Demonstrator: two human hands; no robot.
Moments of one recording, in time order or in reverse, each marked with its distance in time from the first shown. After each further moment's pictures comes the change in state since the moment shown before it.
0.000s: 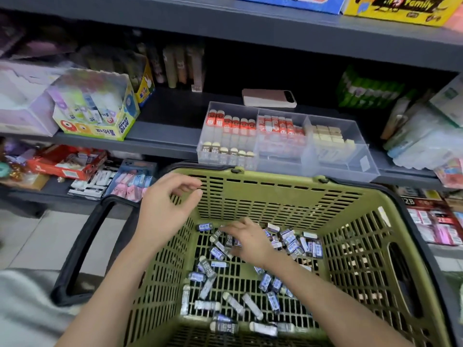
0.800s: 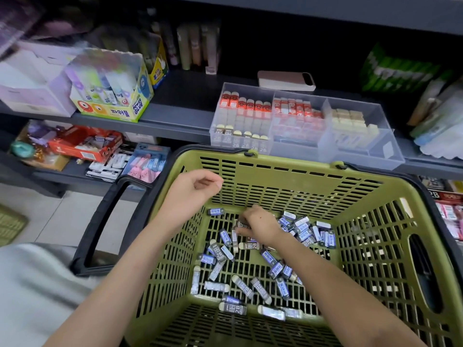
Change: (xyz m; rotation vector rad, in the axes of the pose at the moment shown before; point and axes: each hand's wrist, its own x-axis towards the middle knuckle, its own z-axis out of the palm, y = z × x) left_hand -0.004 0.005 0.014 -0.149 -0.213 -0.353; right_hand 0.026 0.024 0.031 0.036 0.008 0.022
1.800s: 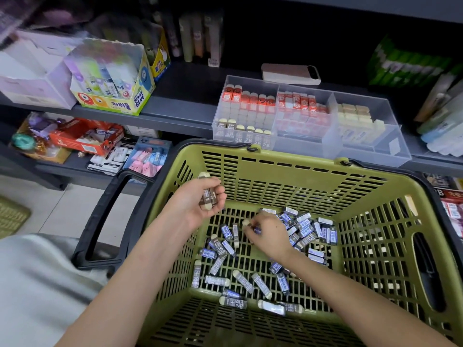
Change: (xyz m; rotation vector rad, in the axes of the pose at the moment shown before) left_hand 0.008 -0.003 0.014 -0.754 0.053 -0.690; right_hand -0.042 -0.017 0.008 0.262 0.244 0.205
